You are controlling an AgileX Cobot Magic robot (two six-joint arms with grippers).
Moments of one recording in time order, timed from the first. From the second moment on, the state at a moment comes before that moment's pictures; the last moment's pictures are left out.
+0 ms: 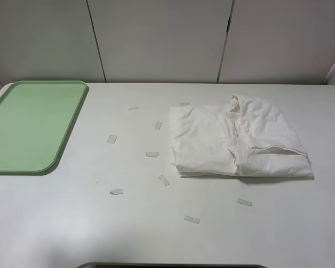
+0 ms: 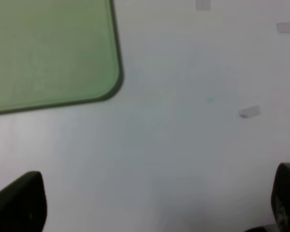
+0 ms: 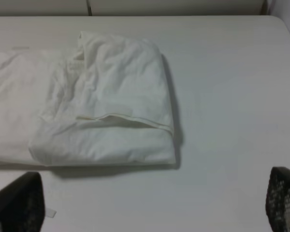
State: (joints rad) left arm -0.12 0.81 -0.77 -0.05 0.94 0.00; right arm 0.03 -0.01 -0.49 -0.02 1.03 0.06
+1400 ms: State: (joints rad) left arm -0.57 2.02 -1.27 -0.40 0.26 0.06; right arm 0.03 -0.01 -0.49 -0.02 1.03 0.06
